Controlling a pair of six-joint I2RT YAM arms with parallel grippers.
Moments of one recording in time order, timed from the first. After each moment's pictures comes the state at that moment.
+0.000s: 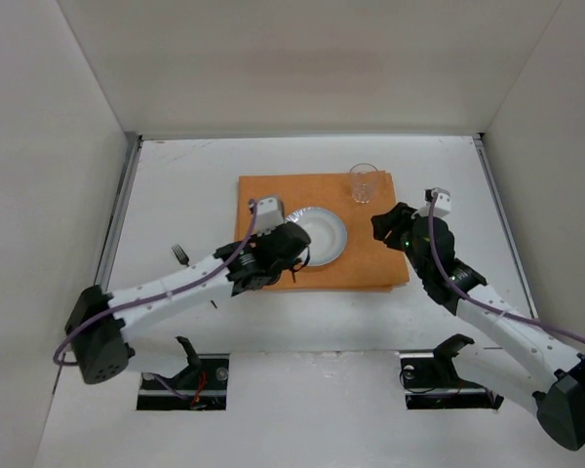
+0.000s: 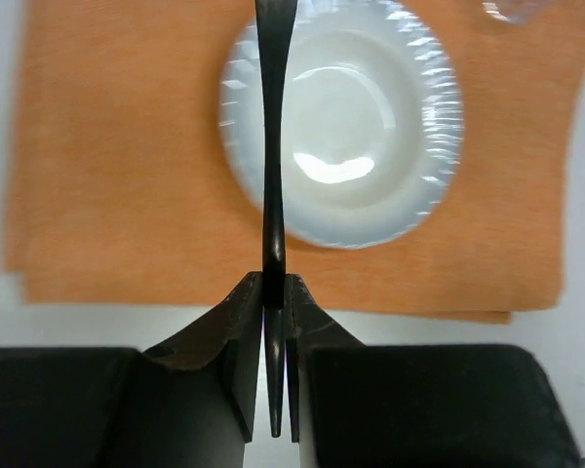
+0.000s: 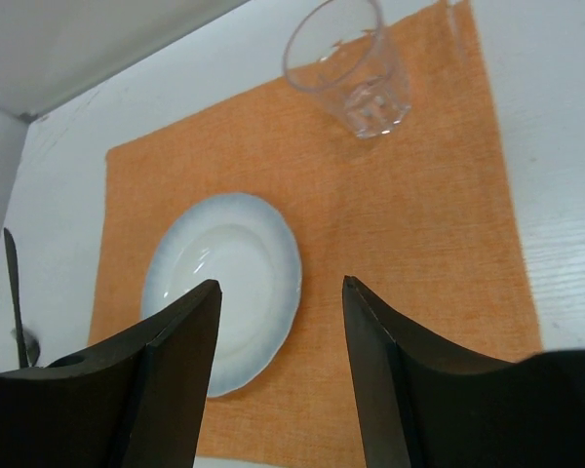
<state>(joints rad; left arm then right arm) -1.00 1.25 0.98 -0.61 -0.61 -1.03 0.54 0.92 0.60 0.03 0.33 0.63</state>
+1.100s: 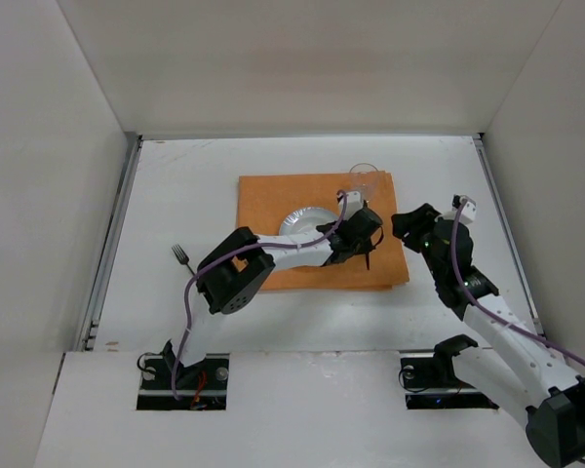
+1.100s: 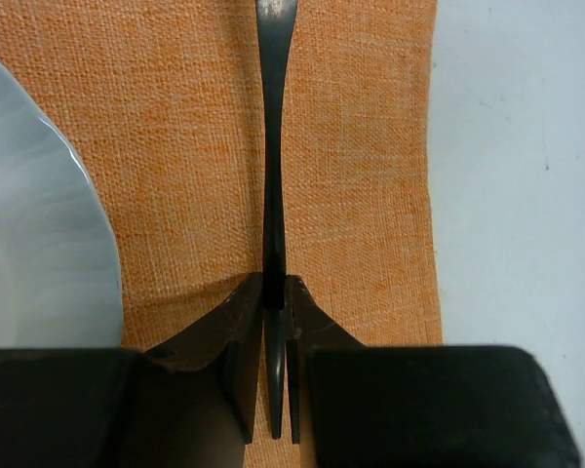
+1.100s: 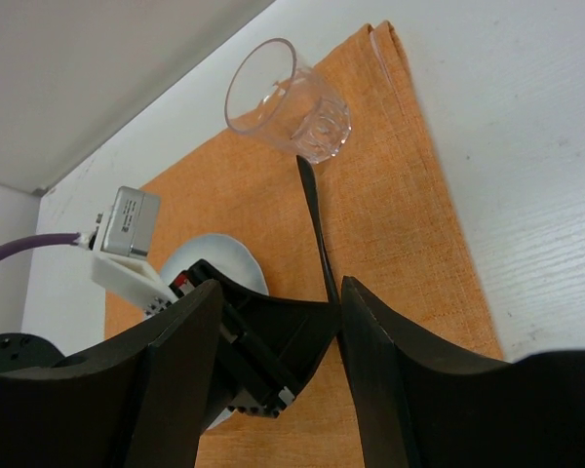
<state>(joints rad) -1.01 2.13 1.51 -0.13 -0.35 -0.95 0.35 0.82 0.52 0.03 0.26 0.74</state>
